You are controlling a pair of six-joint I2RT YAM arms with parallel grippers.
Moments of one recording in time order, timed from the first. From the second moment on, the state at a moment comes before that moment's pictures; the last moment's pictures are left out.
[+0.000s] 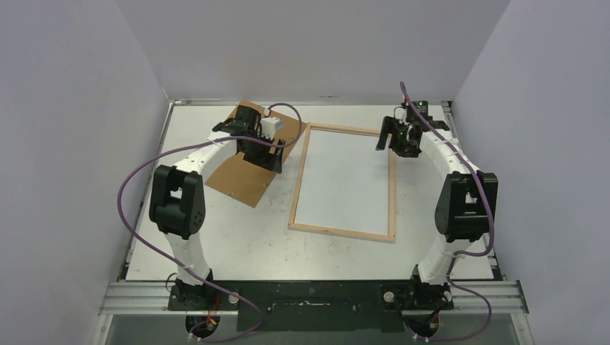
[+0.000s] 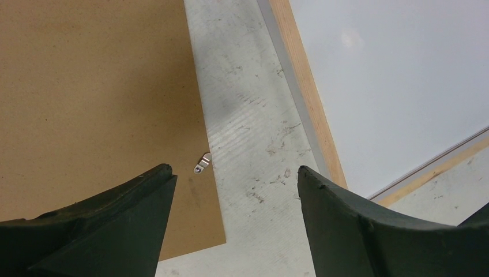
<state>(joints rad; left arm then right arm) -0.31 1.89 1.49 -0.67 0.36 0.09 0.03 1.80 1.44 -0.60 -0.15 0.25</state>
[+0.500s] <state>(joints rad) -0.16 1.91 1.68 -0.77 0.32 0.15 0.33 1.65 1.43 -0.48 0.04 0.39</state>
